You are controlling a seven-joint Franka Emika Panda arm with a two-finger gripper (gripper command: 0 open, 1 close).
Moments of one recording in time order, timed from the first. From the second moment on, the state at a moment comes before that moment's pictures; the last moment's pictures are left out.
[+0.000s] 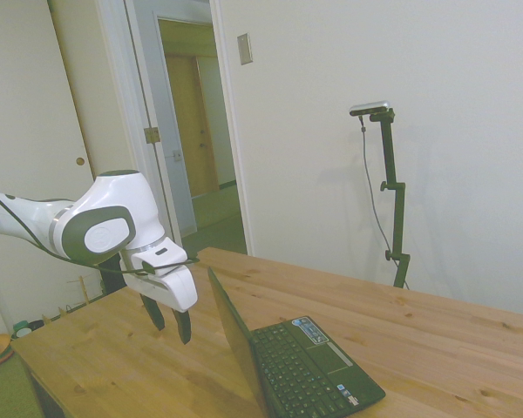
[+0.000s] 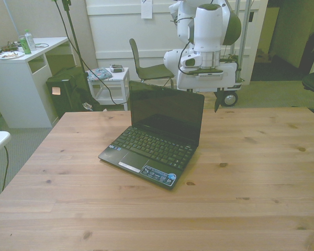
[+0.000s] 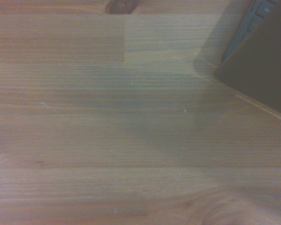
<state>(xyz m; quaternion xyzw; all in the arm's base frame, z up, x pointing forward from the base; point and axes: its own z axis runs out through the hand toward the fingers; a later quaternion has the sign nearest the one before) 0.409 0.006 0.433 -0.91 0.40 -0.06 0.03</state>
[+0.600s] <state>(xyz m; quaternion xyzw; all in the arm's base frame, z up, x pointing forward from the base) 0.415 -0.055 0.469 -0.88 0.46 -0.09 0.05</state>
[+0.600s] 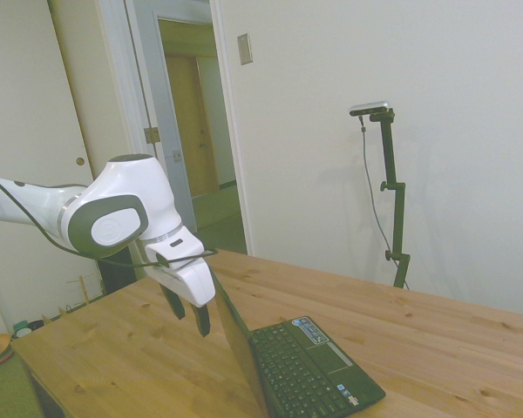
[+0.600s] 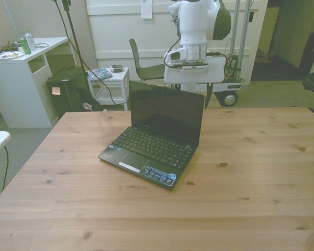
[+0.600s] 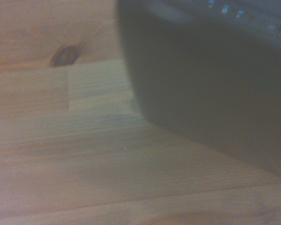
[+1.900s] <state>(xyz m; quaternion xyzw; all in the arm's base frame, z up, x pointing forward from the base) 0.478 -0.178 0.530 -0.78 0.62 -0.06 0.10</state>
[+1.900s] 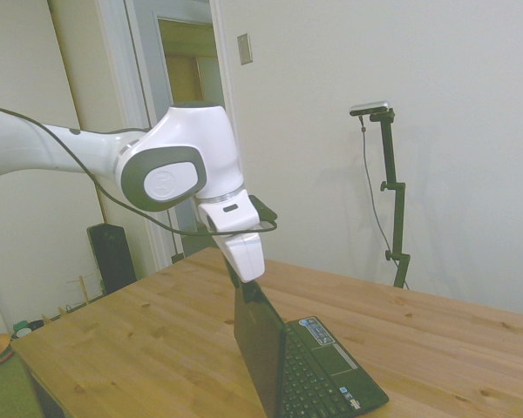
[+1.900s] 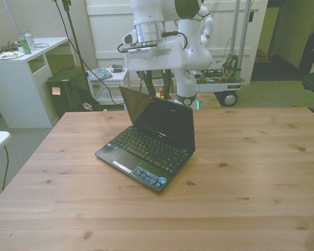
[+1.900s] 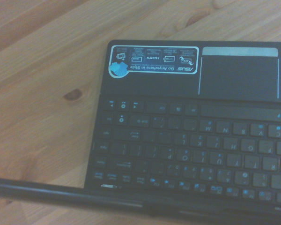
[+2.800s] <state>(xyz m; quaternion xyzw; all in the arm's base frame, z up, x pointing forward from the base) 0.595 -0.234 0.480 -0.74 0.68 0.00 0.04</state>
